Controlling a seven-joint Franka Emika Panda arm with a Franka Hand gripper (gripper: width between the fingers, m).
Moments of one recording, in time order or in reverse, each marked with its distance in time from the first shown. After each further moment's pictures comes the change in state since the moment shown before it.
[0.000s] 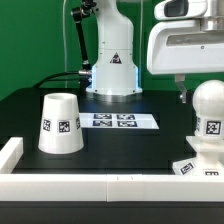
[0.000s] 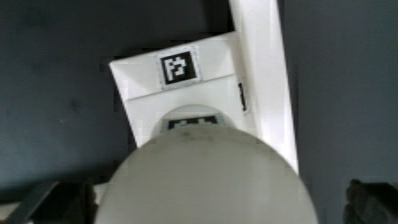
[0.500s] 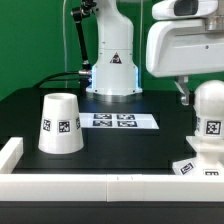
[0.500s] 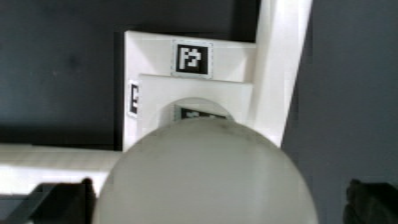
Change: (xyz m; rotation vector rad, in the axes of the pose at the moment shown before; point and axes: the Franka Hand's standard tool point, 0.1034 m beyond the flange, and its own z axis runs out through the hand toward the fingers) arm 0.001 0.002 0.000 0.000 0.001 -0.325
